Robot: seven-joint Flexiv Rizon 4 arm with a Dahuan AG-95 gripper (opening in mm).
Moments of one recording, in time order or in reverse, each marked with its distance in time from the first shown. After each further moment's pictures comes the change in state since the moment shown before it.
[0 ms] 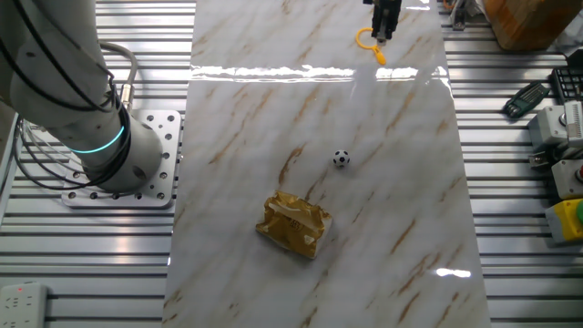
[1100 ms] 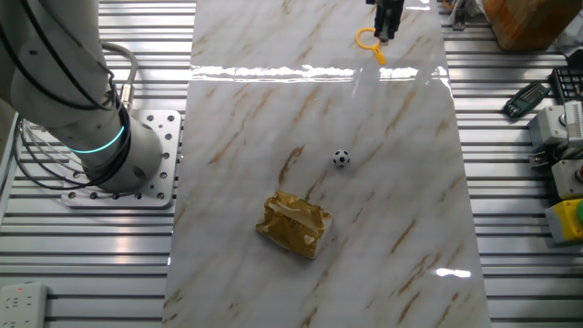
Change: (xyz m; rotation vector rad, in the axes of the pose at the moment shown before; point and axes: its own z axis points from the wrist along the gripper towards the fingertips) arm -0.004 0.007 0.011 0.002 0.000 0.000
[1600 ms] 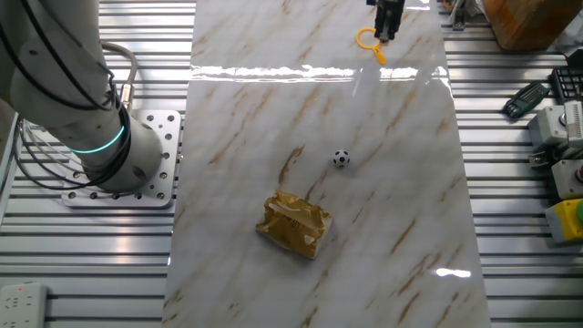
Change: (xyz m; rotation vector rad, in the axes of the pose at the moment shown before) arm 0.000 0.000 -0.001 0.001 0.009 -0.003
